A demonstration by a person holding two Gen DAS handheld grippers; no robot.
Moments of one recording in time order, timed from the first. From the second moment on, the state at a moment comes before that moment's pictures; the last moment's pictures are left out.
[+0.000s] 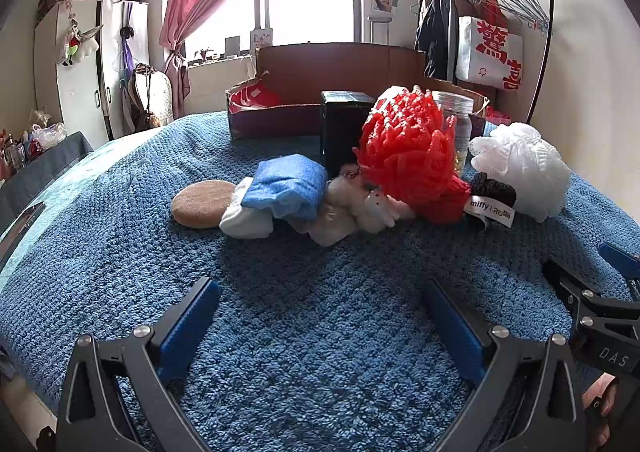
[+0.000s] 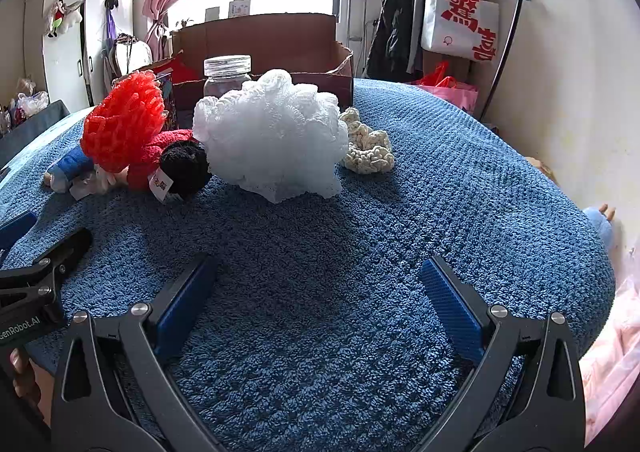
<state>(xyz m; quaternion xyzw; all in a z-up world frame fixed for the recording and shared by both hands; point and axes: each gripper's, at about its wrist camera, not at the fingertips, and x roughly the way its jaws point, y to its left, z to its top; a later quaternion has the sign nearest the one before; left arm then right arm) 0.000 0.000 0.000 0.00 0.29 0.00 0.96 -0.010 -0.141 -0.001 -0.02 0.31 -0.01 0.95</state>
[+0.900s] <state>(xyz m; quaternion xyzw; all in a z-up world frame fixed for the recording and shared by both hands) 0.034 0.054 0.046 0.00 0.30 -0.01 0.95 0.016 -0.166 0.043 0.00 0.29 0.01 0.96</state>
